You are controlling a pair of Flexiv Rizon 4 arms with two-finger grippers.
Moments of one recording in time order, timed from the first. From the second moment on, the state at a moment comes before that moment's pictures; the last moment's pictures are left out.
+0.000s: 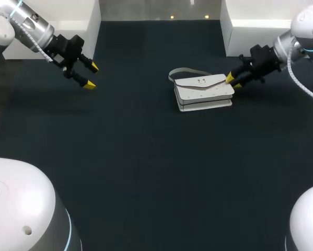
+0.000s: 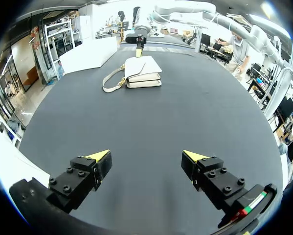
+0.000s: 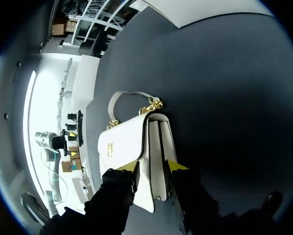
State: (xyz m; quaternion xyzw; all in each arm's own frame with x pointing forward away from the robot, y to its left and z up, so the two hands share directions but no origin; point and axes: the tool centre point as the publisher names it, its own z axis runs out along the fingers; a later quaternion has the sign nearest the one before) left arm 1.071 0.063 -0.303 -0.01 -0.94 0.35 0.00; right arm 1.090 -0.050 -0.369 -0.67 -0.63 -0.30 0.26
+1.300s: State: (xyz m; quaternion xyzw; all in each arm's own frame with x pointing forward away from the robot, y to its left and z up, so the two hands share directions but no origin) left arm 1.071 0.063 -0.303 -0.01 -0.94 0.35 0.00; right arm 1.051 0.002 -0.368 -0.63 -0.61 -0.30 0.38
